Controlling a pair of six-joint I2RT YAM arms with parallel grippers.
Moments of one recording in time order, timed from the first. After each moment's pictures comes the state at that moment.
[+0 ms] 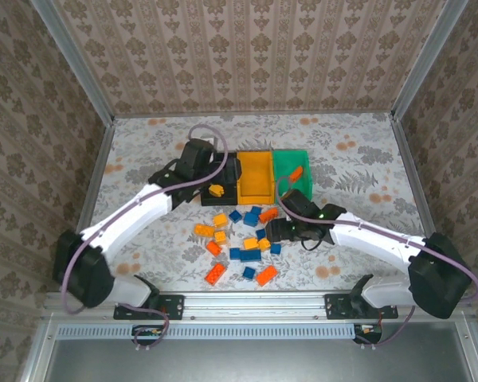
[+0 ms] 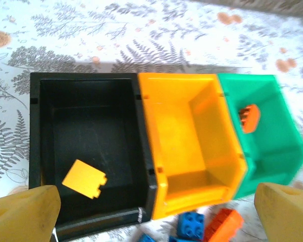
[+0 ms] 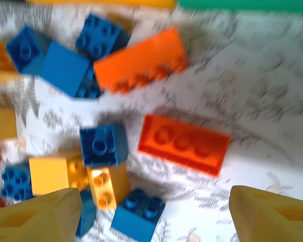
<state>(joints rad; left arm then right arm) -0.66 1.35 1.09 -0.40 -0.09 -0.51 0.75 1.29 0.76 -0.56 -0.01 0.63</state>
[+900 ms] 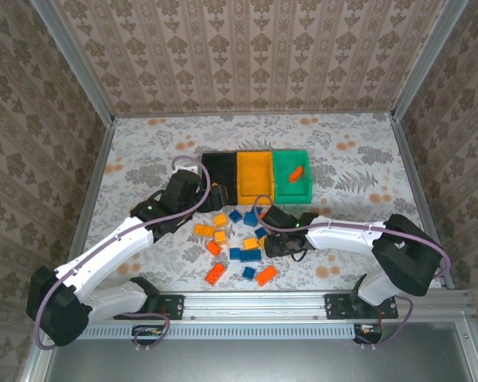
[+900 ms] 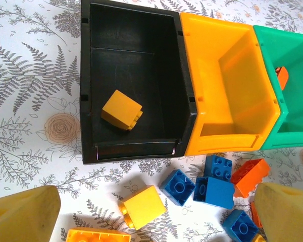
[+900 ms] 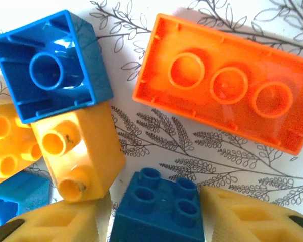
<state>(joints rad) -0.70 1.10 0.82 -0.45 -0.16 -0.59 0.87 1.51 0.75 -0.51 0.08 0.67</state>
